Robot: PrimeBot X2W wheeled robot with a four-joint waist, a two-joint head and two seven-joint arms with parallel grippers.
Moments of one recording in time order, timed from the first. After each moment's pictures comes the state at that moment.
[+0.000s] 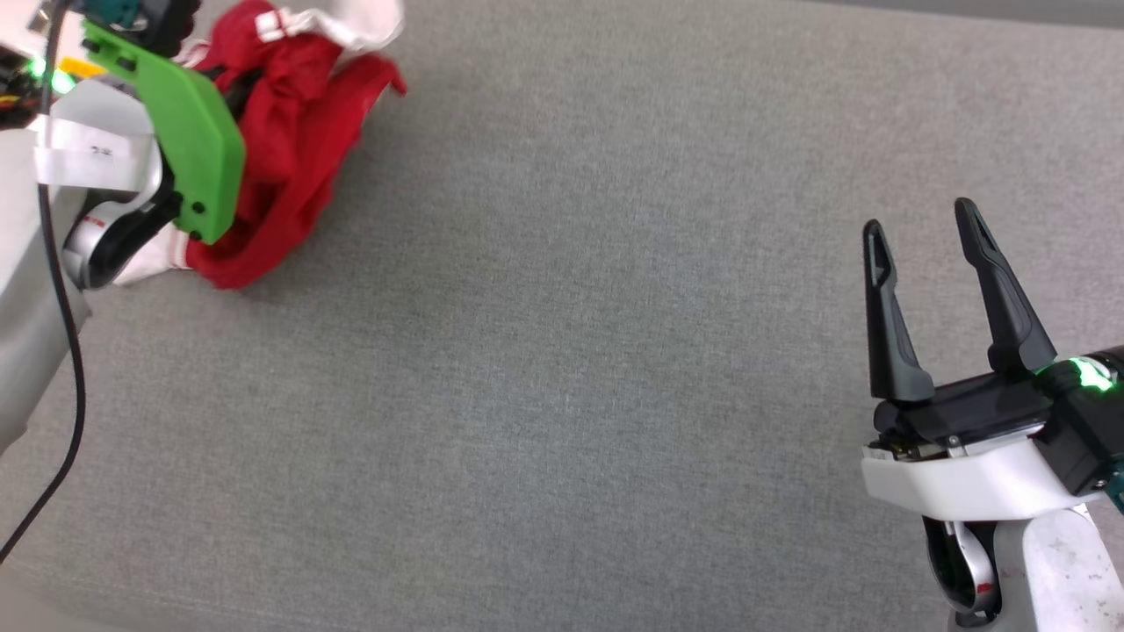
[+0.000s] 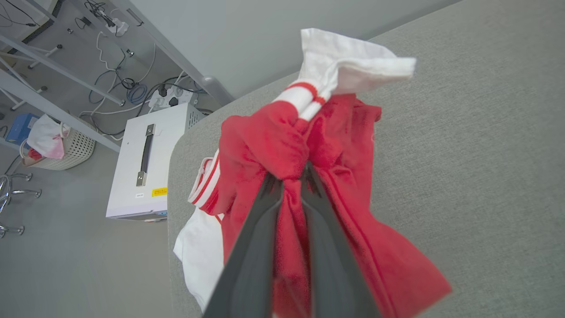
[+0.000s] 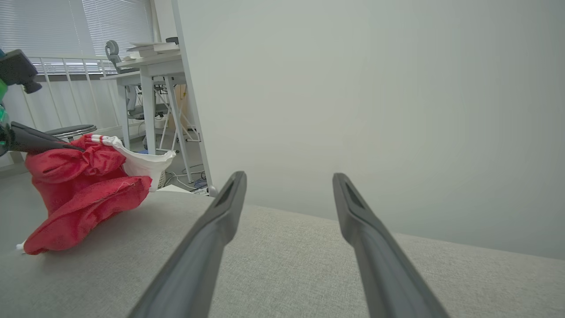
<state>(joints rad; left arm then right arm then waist) -1.12 0.73 -0.92 0.47 -0.83 -0.13 0.31 -0.14 -0.05 0.10 -0.26 0.08 0.13 -0.26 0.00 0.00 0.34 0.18</state>
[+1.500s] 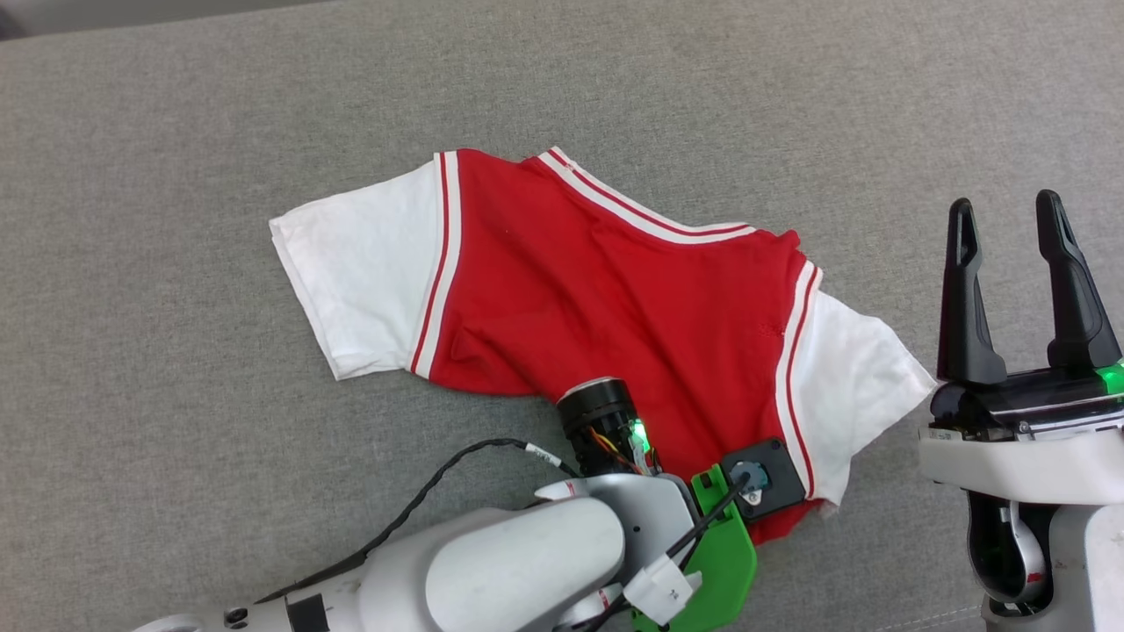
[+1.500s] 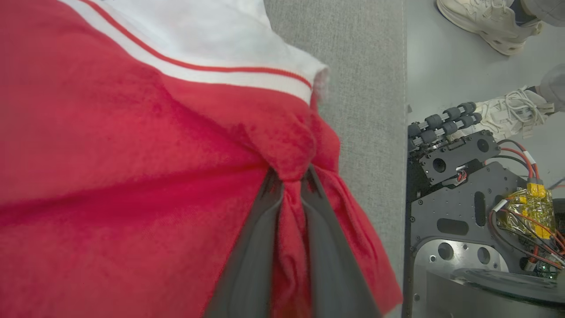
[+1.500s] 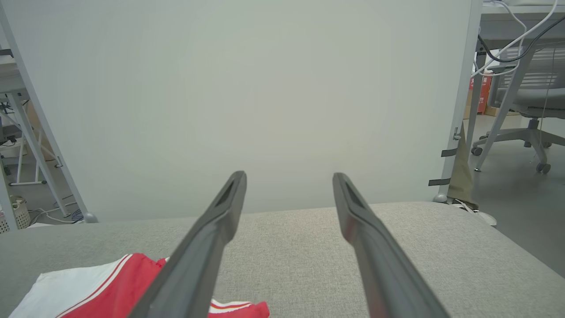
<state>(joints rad) -0.79 0.23 -1.29 0.16 -0.60 -0.13 0.47 -0.14 -0.05 0.00 -0.26 0.22 0.13 -0.26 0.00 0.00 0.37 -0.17</state>
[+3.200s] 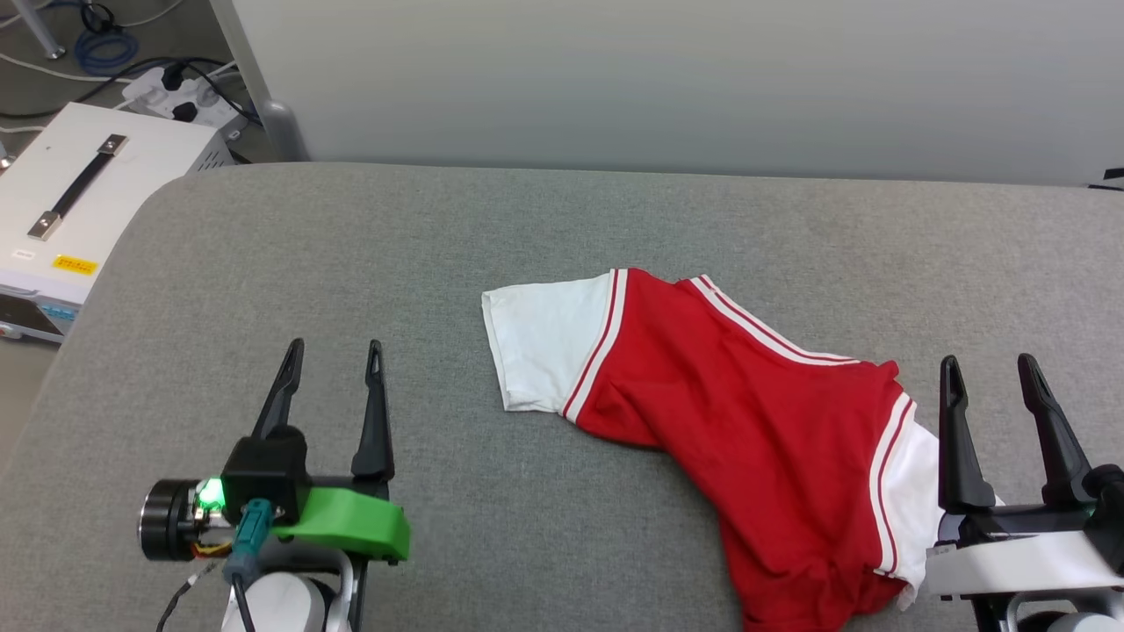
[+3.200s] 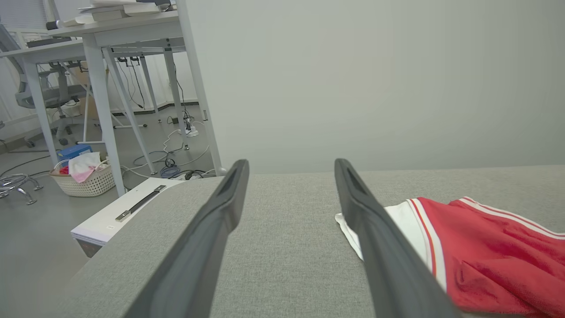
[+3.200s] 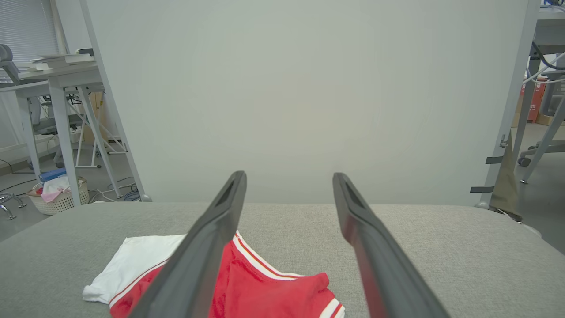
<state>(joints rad) -0.12 0.28 -0.30 0.04 -0.26 0.24 -0.26 0.07 -0.05 -0.07 -0.15 0.16 0.13 -0.26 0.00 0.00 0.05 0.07</state>
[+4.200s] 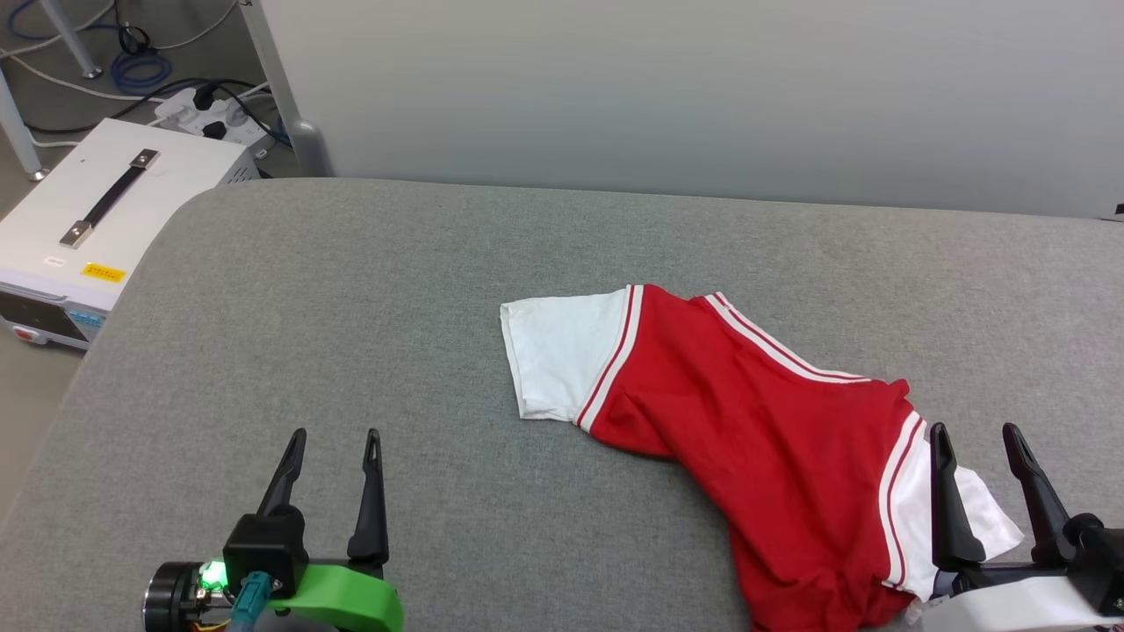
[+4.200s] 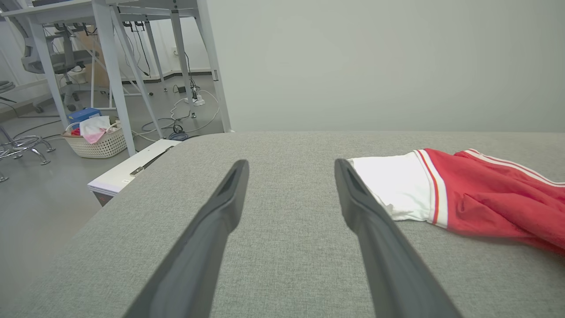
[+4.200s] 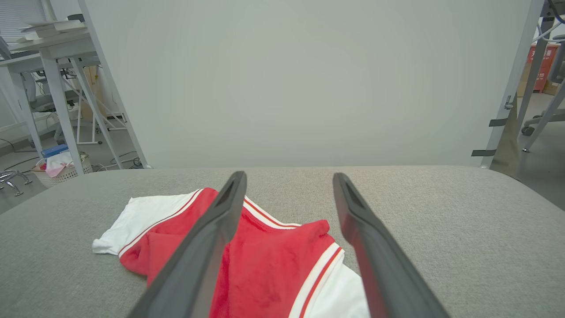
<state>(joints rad) 0.06 0.11 -0.07 0.08 -0.08 0.02 -0.26 0.15 -0.05 -0.08 -0.07 0.17 0.13 -0.26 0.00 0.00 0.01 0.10</state>
